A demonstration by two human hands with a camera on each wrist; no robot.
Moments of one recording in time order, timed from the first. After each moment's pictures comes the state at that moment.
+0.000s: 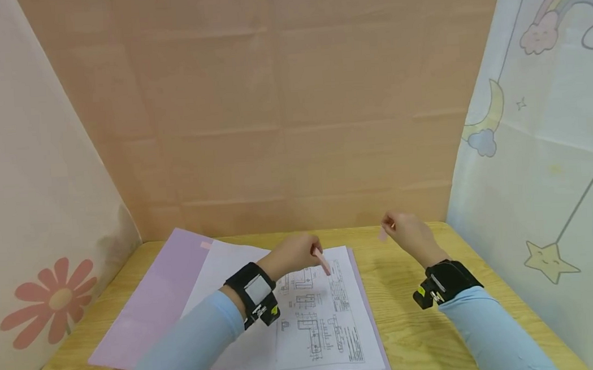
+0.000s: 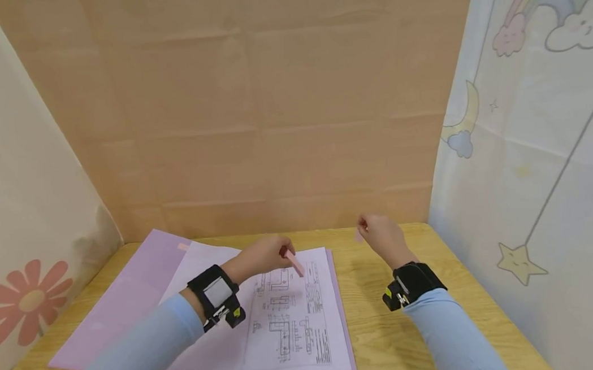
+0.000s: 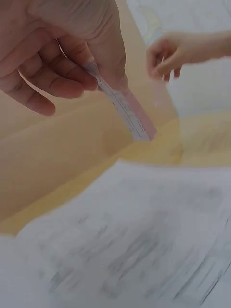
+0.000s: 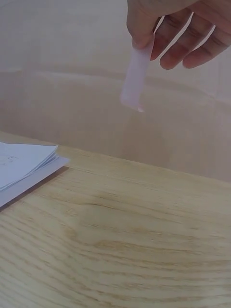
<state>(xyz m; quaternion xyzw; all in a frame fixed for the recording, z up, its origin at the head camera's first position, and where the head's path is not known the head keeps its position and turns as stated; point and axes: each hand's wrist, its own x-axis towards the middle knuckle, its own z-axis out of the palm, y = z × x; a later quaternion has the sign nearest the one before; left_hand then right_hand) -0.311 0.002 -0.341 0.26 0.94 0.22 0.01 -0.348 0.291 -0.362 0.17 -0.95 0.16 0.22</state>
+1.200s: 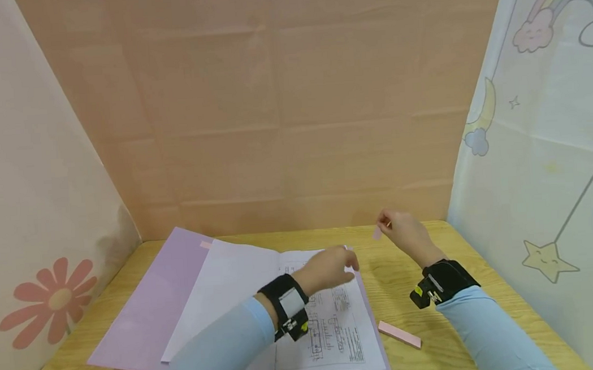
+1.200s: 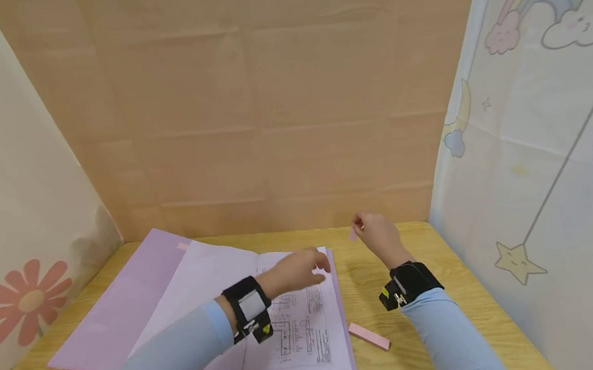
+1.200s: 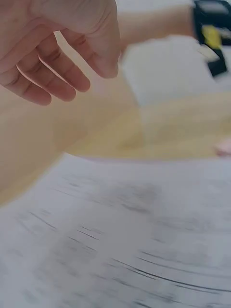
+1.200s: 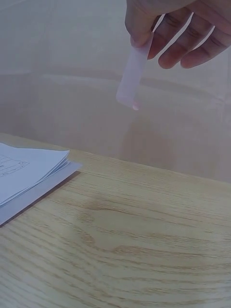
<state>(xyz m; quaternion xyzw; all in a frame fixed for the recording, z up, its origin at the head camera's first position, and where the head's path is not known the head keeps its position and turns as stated) -0.294 0.054 -0.360 0.34 0.93 0.15 0.02 -0.349 0.280 -0.361 0.16 -0.95 0.18 0.21</state>
